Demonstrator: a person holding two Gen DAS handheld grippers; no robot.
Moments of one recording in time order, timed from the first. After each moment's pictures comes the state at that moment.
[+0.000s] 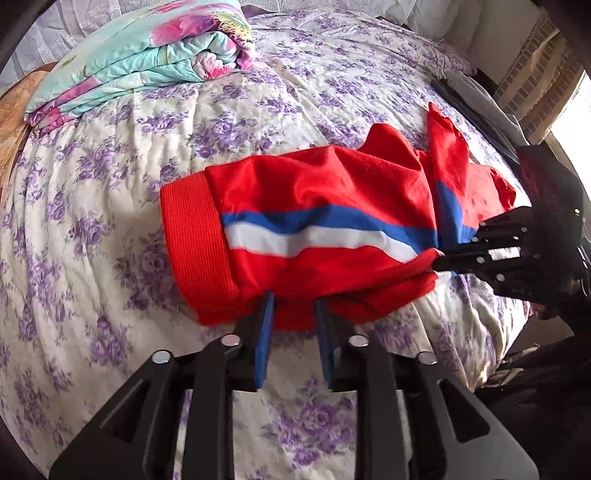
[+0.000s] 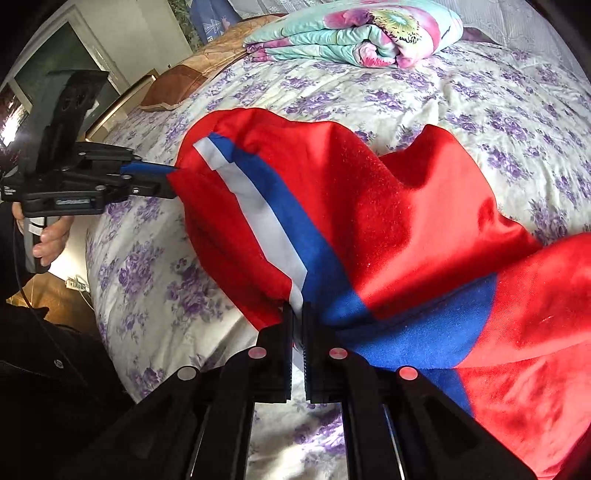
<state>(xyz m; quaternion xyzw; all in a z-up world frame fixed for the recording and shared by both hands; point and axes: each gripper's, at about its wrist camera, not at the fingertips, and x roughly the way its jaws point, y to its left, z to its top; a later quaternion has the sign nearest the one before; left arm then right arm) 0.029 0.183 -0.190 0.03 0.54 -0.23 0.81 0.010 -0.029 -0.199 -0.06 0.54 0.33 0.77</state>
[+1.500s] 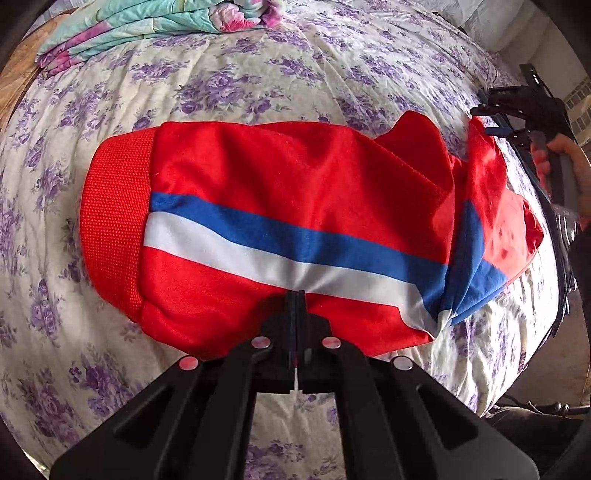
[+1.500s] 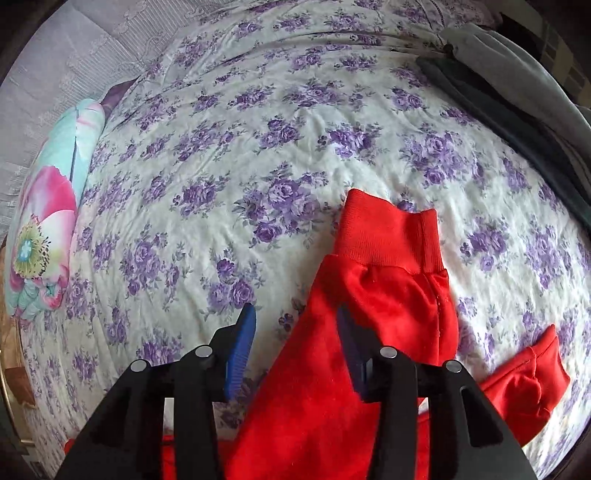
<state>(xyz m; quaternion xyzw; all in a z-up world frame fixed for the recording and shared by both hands) 0.052 0.139 -0.222 -0.03 0.60 -0.15 0.78 0.216 -0.237 -0.185 0.18 0.57 -0.14 0.79</state>
